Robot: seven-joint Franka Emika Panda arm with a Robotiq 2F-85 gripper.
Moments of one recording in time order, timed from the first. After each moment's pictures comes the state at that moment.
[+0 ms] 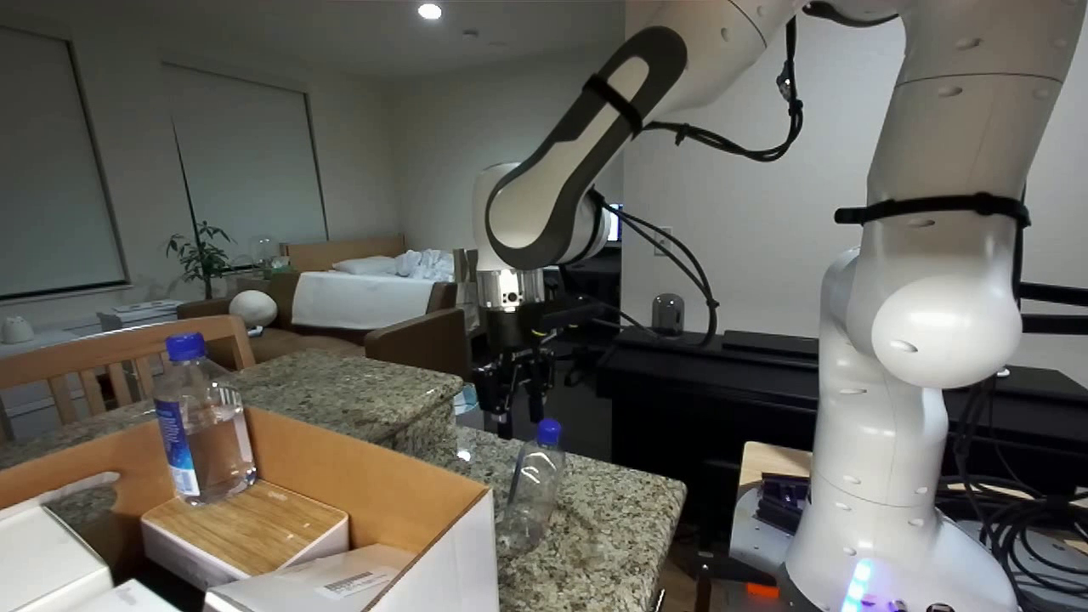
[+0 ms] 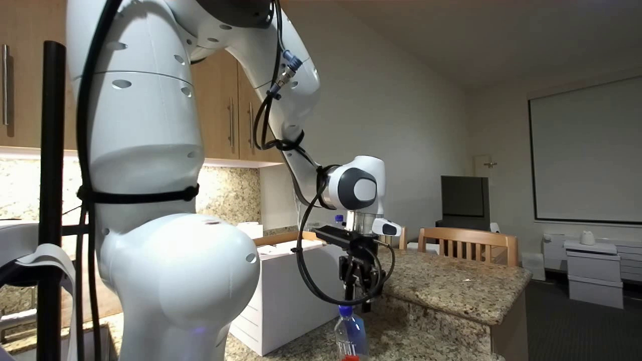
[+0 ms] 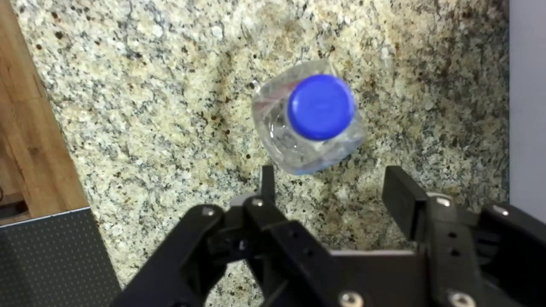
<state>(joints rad) 0.08 -0.15 0.00 -2.59 0.13 2.36 0.21</state>
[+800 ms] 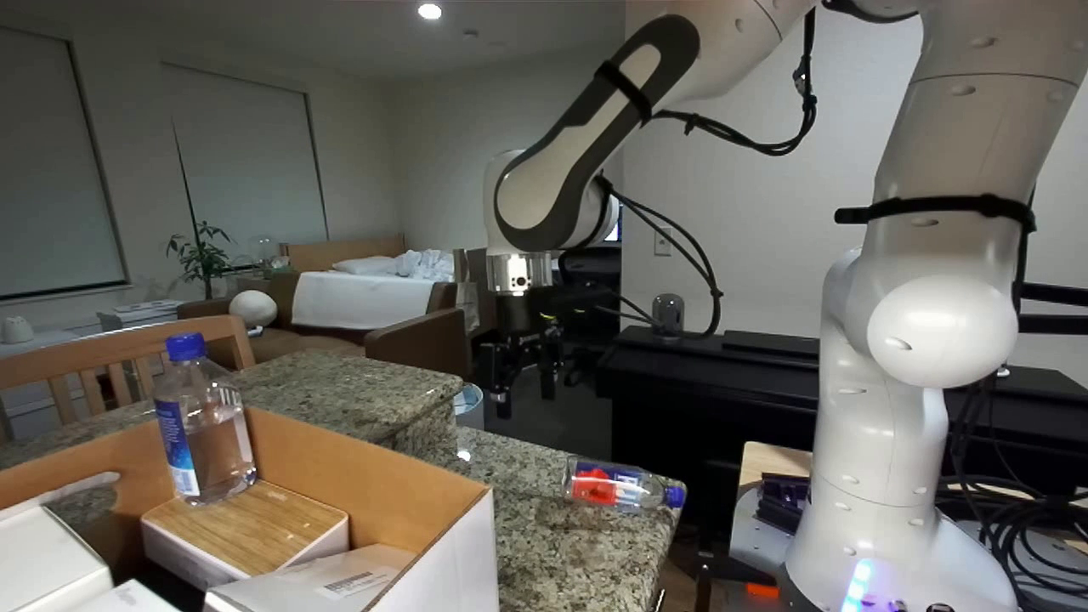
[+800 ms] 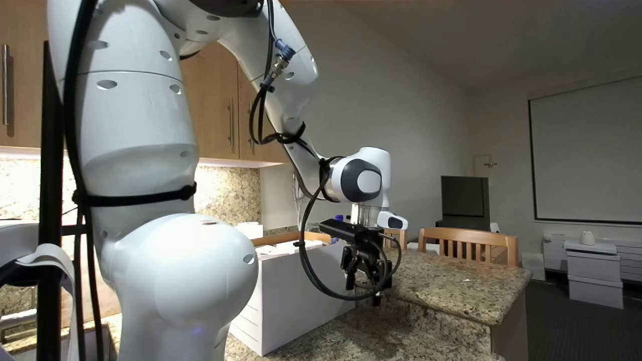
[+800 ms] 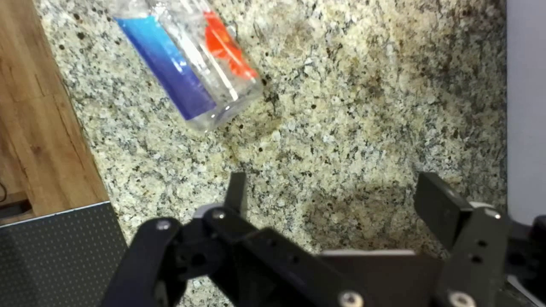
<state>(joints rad) 0.05 -0.20 -0.02 -2.60 0.13 2.32 0.19</state>
